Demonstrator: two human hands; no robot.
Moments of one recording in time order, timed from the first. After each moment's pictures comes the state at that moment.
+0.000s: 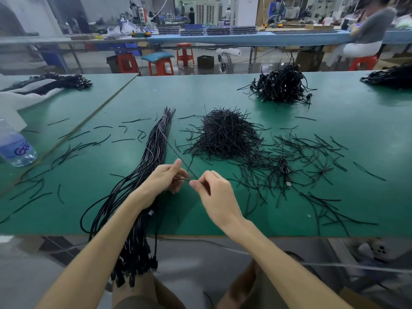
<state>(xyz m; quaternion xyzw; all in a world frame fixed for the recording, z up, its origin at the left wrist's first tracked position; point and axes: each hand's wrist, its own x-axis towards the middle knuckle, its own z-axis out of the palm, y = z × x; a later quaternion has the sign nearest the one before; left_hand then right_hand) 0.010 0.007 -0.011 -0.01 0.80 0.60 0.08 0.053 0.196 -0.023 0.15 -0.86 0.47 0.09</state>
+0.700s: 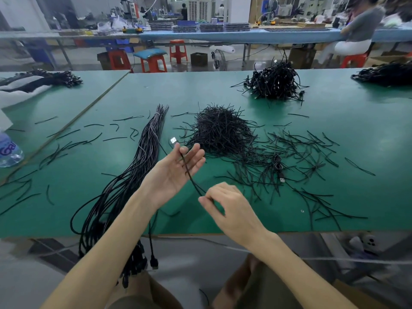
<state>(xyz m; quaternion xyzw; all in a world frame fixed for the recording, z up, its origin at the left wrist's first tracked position) 0.016 0.048 0.012 0.03 0.35 0.92 0.17 0.077 0.244 -0.028 0.29 -0.87 0.36 0.16</state>
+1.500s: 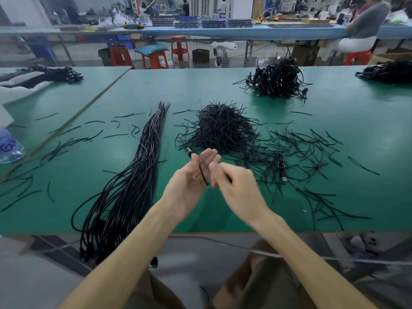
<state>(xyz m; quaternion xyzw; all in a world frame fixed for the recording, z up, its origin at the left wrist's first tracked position) 0.041 0.098 0.000 -0.01 0.41 0.91 0.09 0.064 0.243 0.014 0.20 -0.83 0.51 0.12</state>
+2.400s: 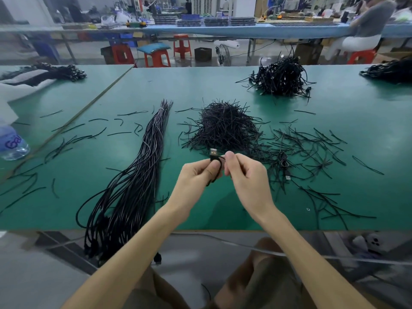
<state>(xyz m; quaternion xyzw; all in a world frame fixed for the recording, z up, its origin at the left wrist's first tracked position) 0.065 0.096 0.015 0.09 0.73 0.68 -0.02 0.057 0.244 0.014 0.14 -0.79 0.57 0.18</state>
